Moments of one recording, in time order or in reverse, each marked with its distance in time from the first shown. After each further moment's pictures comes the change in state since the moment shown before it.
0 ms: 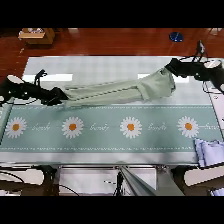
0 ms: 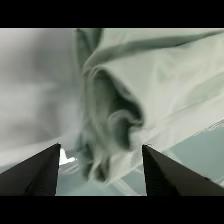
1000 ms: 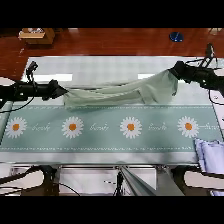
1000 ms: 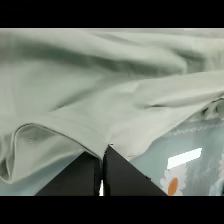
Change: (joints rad) left arm -0.048 0.217 -0.141 -0.281 0.119 0.032; right arm 0.021 0.220 -0.240 0.143 -0.058 -0.045
